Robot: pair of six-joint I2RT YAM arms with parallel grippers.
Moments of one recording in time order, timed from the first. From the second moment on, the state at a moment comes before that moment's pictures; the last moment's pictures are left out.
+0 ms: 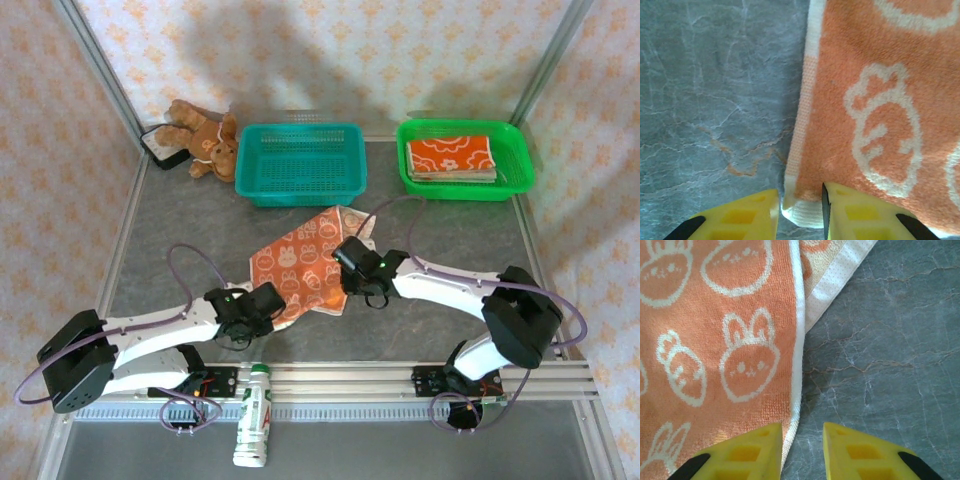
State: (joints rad) left arm -0.90 1.14 0.50 -0.74 -0.18 -1.27; right arm 0.88 1.48 0.87 -0.54 0.17 0.80
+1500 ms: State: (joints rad) left arm -0.91 1.09 0.46 -0.72 -0.19 -1.28; right arm 1.13 1.63 0.90 -0.59 0.19 1.02
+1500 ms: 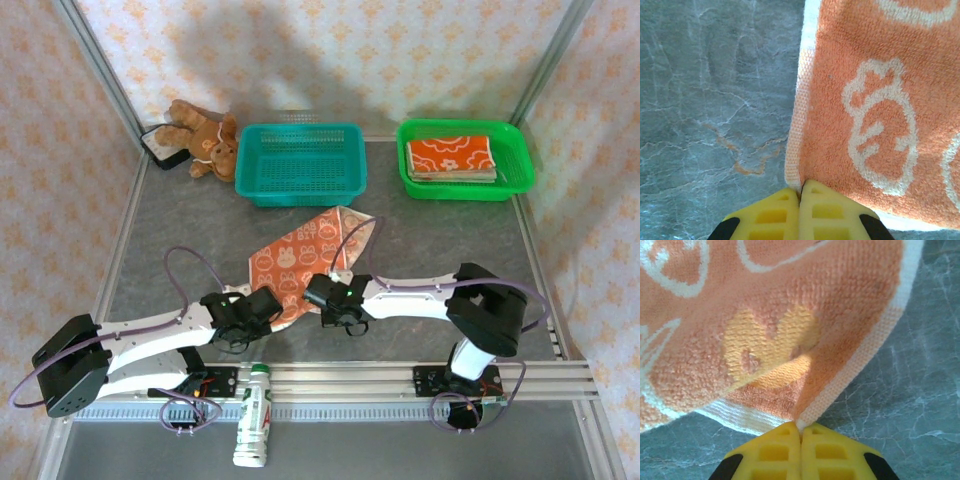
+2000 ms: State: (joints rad) left arm -0.91 0.99 1.02 -0.97 -0.40 -1.17; right arm 1.10 1.15 1.05 -0.77 0.54 0.88
